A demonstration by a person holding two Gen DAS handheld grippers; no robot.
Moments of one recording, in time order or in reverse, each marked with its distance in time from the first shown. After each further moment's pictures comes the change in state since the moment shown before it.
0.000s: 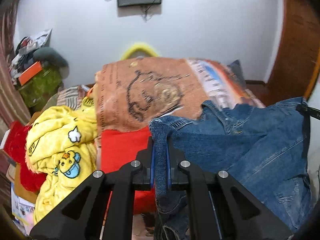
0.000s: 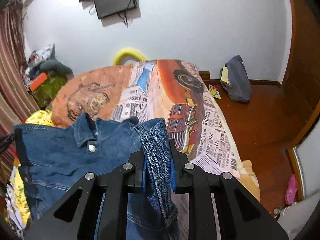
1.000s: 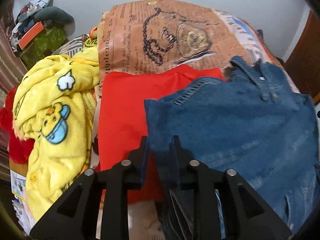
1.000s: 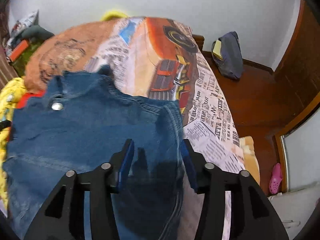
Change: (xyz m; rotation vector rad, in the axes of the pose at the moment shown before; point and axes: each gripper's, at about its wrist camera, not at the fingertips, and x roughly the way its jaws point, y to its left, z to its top) left arm 0.071 0.026 -0.054 -0.064 0.286 0.035; right arm 0.039 -0.005 -0.042 -0.057 0.208 -0.106
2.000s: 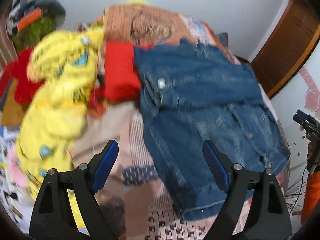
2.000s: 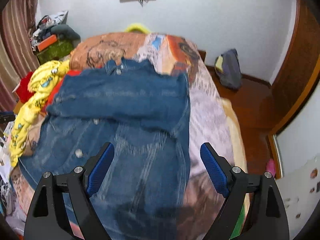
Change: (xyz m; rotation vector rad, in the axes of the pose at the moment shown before) left arm -0.142 0.017 -0.177 -0.026 0.003 -0.240; right arm -0.139 0.045 -0.143 -0.072 -0.085 0.015
